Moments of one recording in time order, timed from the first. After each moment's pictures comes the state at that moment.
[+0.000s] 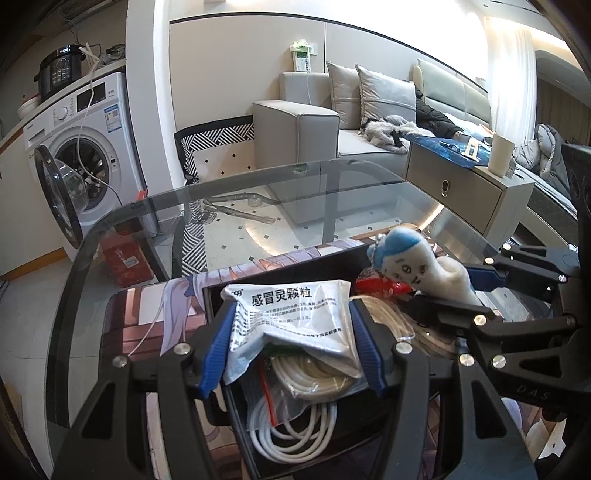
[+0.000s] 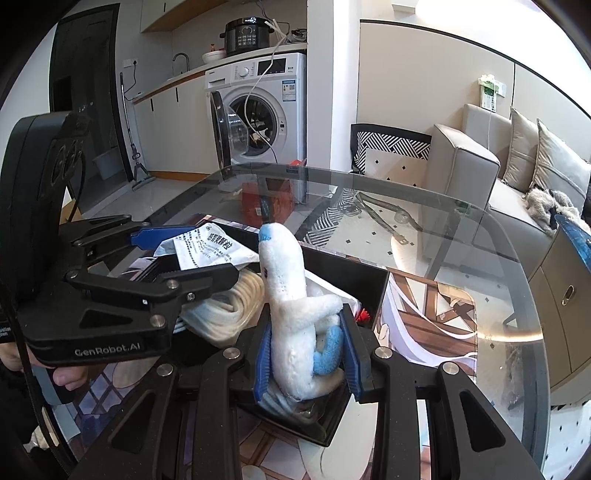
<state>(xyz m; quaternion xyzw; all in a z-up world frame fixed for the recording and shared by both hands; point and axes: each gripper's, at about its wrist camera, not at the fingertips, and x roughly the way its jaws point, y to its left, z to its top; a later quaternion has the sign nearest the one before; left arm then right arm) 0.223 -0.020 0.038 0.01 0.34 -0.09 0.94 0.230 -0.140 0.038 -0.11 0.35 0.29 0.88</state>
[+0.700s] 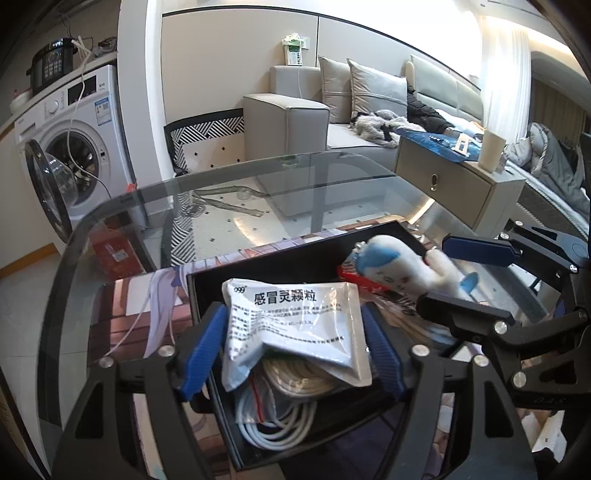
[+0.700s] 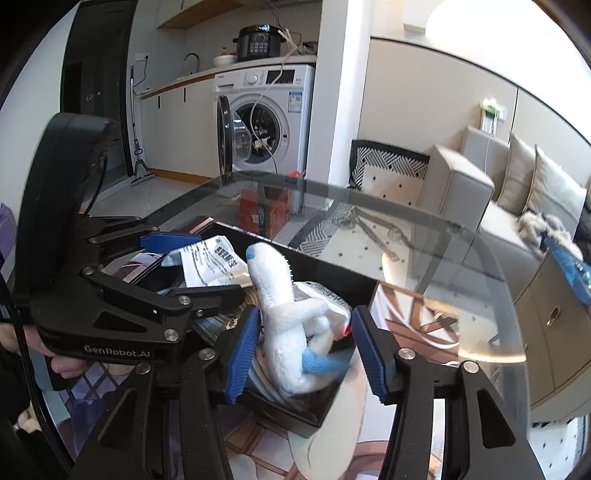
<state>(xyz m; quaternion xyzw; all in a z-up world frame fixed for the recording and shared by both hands) 0.217 -0.022 0.039 0.00 0.35 -0.11 0.93 0.209 -0.148 0.050 -0.14 0.31 0.29 0.89</state>
